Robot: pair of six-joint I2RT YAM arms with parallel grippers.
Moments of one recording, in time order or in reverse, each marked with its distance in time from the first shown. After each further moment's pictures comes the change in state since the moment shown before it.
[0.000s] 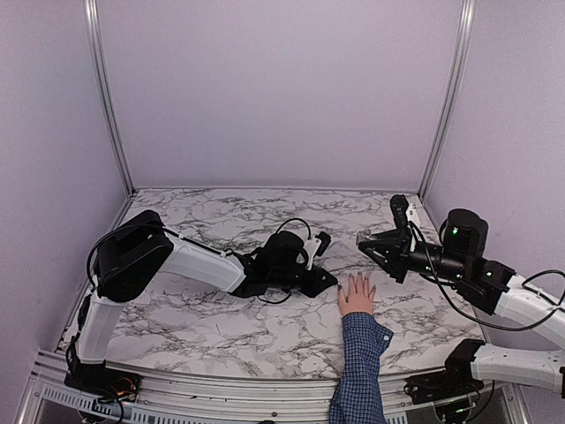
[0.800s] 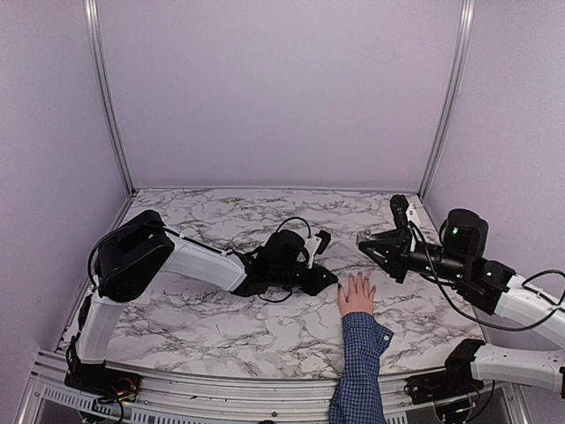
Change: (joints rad) left arm 0.008 0.008 0.013 -0.006 -0.011 -0.008; right arm 0.000 0.000 0.000 0.000 0.000 0.000
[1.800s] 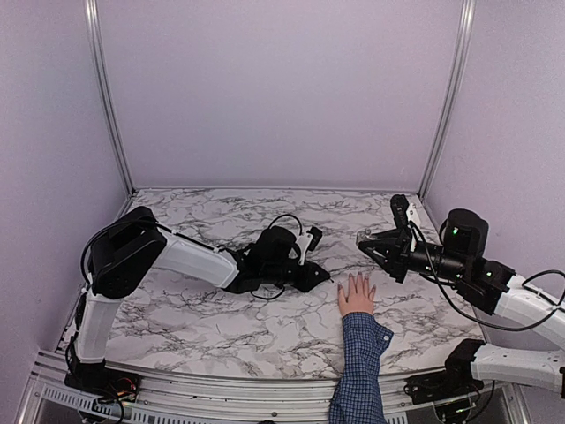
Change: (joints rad) left arm 0.027 -0.037 -0.045 0.004 0.004 -0.007; right arm 0.000 0.000 -0.001 0.006 0.000 0.000
